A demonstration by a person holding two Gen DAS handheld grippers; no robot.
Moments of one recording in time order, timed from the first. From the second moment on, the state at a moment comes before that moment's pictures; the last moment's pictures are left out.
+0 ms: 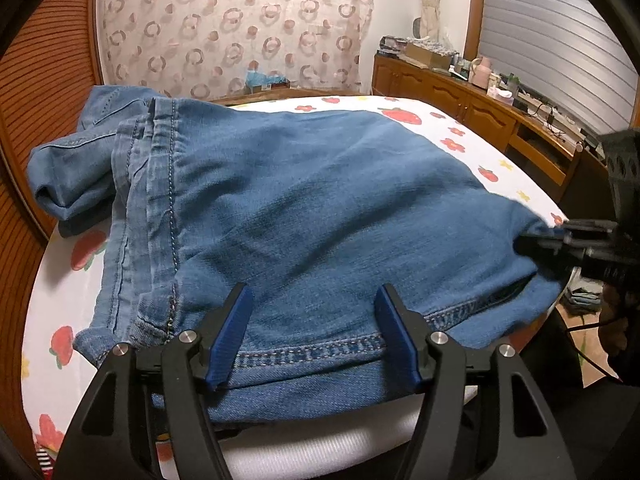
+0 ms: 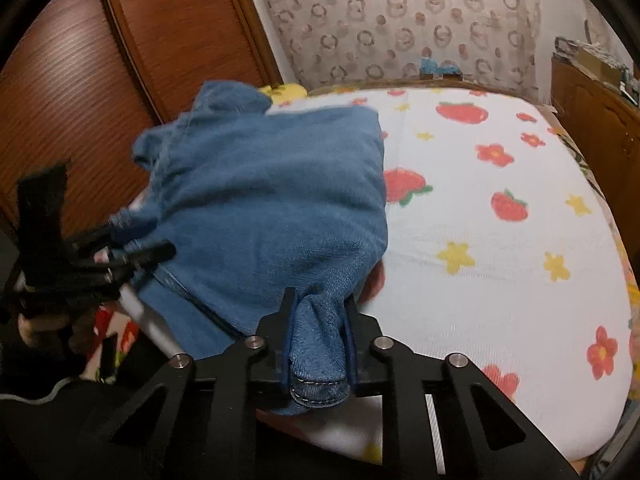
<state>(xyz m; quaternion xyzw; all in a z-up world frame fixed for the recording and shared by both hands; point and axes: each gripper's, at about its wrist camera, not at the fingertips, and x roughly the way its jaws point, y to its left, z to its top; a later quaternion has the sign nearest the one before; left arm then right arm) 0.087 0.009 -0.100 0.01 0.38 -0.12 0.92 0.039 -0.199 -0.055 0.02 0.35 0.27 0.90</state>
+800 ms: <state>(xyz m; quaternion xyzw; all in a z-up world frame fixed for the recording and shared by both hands) 0.048 0.133 -0.038 -0.02 0.33 -0.01 0.94 0.047 -0.085 0.051 -0.01 0.21 0.41 0.89</state>
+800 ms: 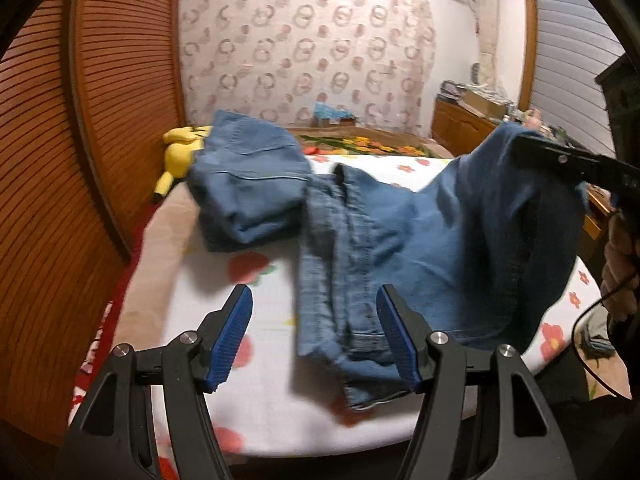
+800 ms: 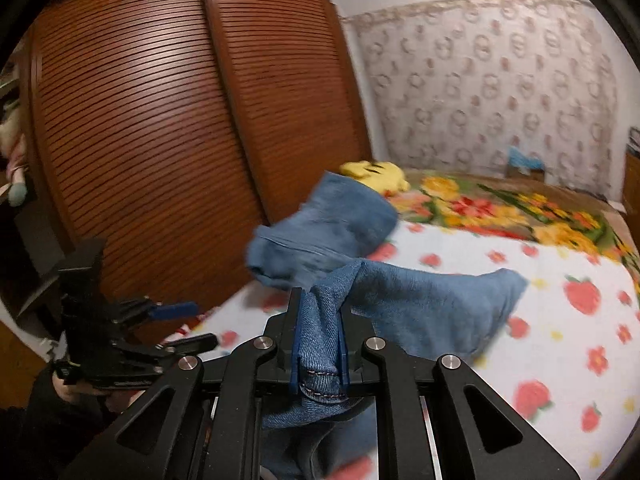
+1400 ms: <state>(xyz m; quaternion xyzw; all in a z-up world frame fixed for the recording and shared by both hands) 0.040 0.175 -0.023 -0.06 0.31 0.05 0.95 0.055 -0.001 -0.013 -0.07 0.30 0.51 0.80</state>
